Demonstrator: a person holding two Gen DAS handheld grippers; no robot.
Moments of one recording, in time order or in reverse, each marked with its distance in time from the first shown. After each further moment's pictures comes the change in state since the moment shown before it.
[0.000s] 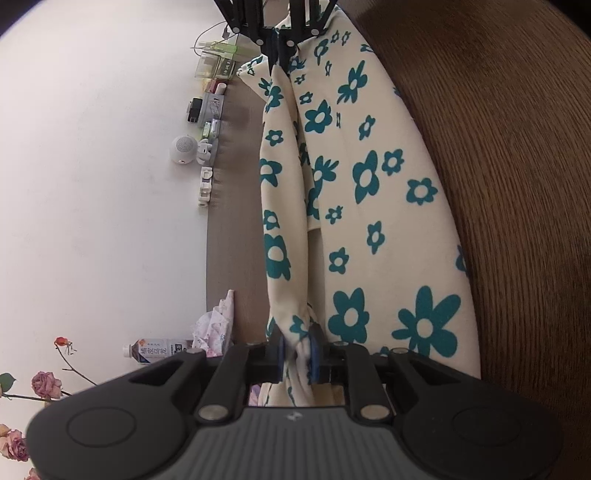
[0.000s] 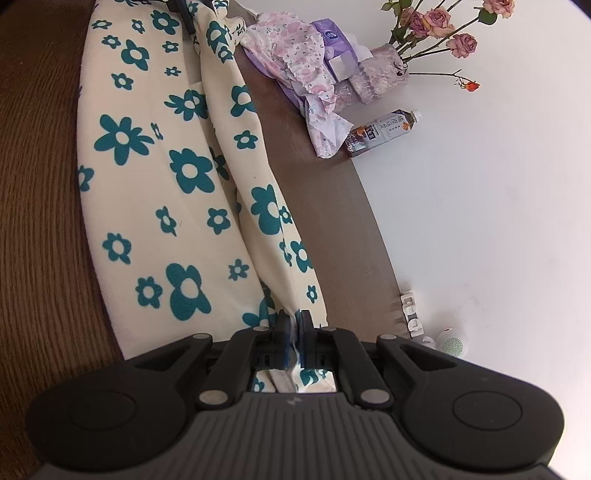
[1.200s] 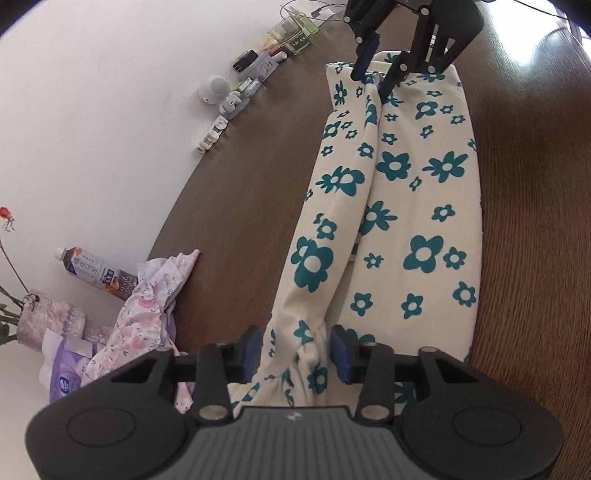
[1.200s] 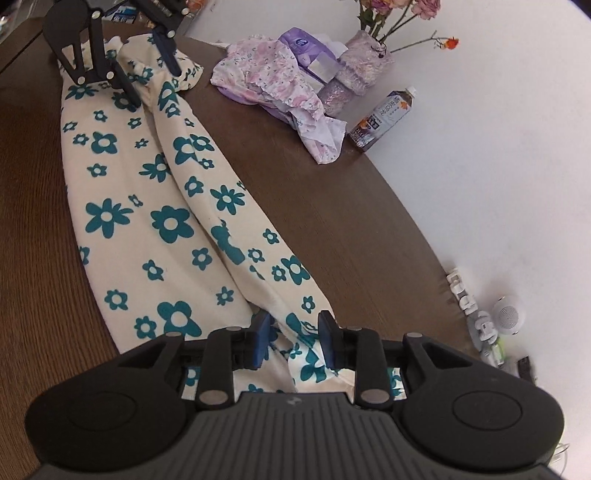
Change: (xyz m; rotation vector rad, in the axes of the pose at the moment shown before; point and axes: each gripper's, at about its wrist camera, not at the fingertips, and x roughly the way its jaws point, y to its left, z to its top) left arm 0.014 0.072 0.002 -0.496 0.039 -0.280; right arm -0.001 -0.061 -0.007 0.265 -0.035 0.245
